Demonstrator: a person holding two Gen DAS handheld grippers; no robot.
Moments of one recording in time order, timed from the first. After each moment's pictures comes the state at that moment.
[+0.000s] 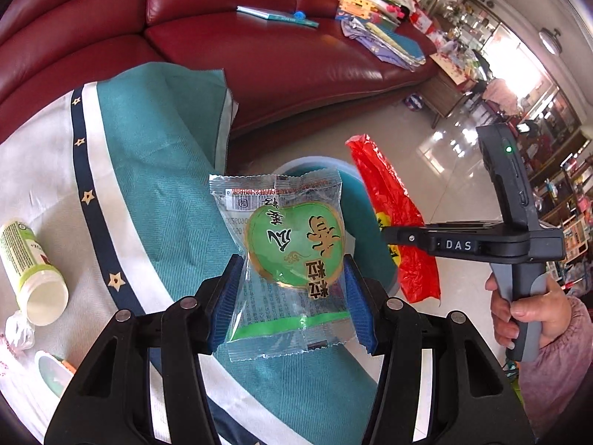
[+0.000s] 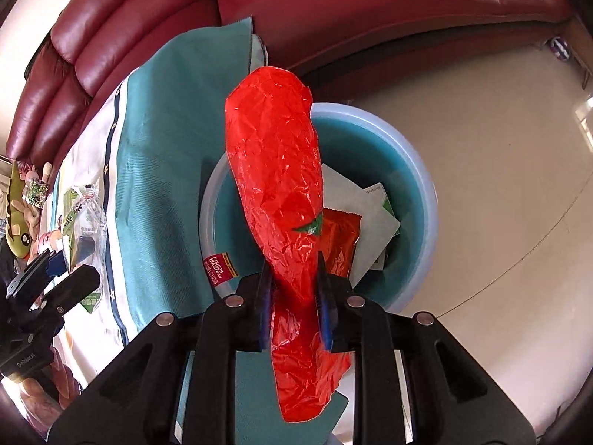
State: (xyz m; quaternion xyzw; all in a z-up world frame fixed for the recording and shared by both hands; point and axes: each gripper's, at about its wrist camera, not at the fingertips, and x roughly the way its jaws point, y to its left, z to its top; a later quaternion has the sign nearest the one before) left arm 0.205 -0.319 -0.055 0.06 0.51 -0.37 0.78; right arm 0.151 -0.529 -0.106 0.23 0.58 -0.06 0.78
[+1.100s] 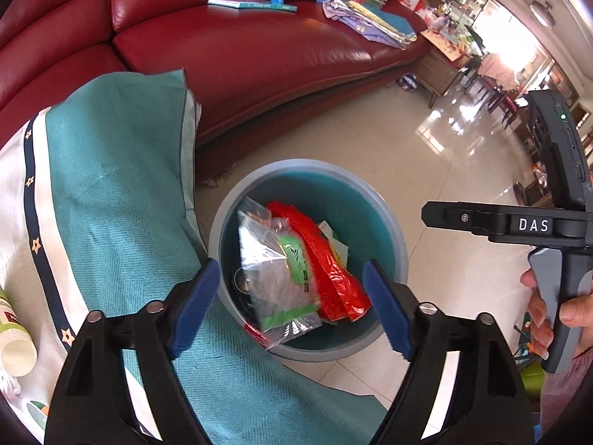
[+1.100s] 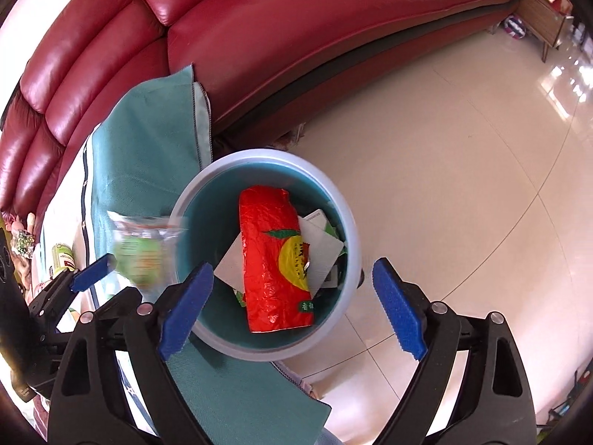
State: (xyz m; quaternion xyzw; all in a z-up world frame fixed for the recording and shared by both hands) left arm 0.208 -0.393 -0.074 0.11 0.50 -0.38 0.77; right arm 0.128 -0.586 -0.079 0.26 0.54 -0.14 0.79
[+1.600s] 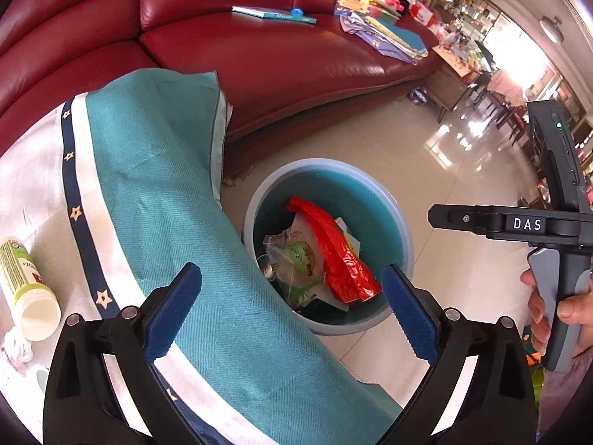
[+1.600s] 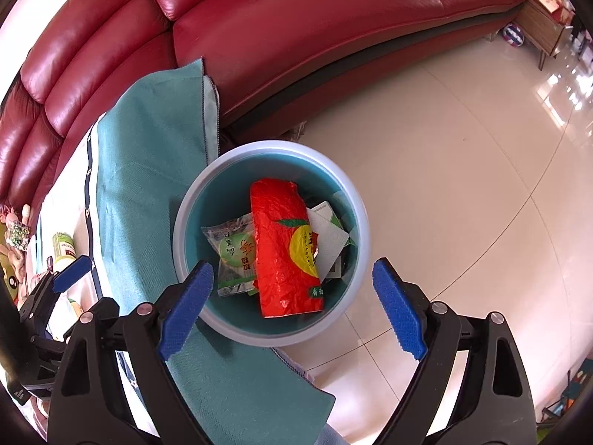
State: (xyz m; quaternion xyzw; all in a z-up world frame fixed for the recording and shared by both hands) left arm 0.202 -0.343 -0.057 0.08 0.50 -0.36 0.78; right arm 0.126 -0.560 -0.066 0.24 0.55 -0.15 0.79
